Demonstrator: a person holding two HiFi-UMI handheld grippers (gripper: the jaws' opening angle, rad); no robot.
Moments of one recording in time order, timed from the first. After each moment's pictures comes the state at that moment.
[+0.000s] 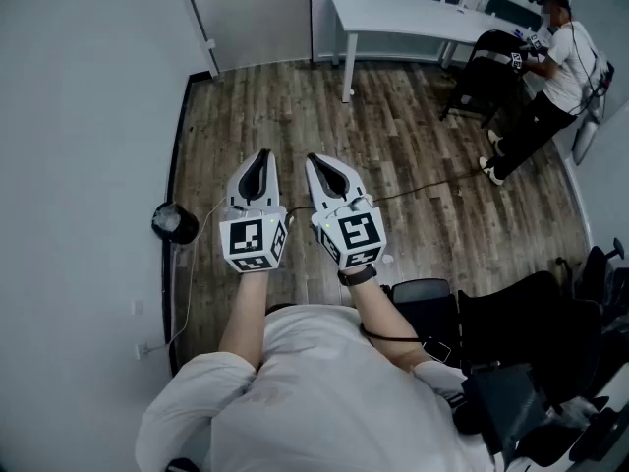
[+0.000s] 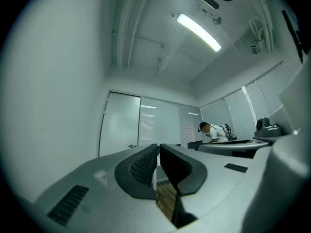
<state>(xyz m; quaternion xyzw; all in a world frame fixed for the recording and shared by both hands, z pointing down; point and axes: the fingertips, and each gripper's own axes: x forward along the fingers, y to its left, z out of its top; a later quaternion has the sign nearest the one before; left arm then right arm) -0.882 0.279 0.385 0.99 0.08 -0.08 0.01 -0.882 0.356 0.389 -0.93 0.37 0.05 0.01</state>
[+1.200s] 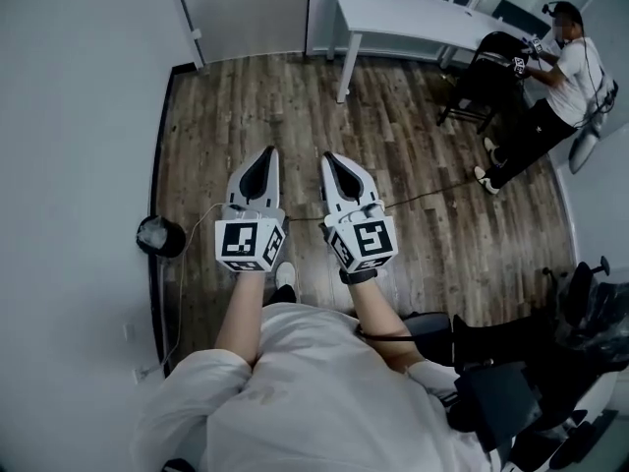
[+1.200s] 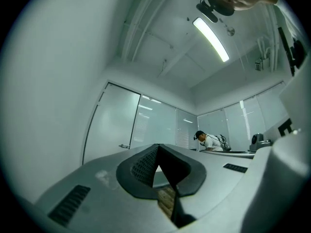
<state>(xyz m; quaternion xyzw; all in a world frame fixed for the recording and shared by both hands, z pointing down) -0.715 0.221 0.396 0.98 0.14 -0.10 0.06 -0.711 0.315 0.404 -0.94 0.33 0.06 0.01</state>
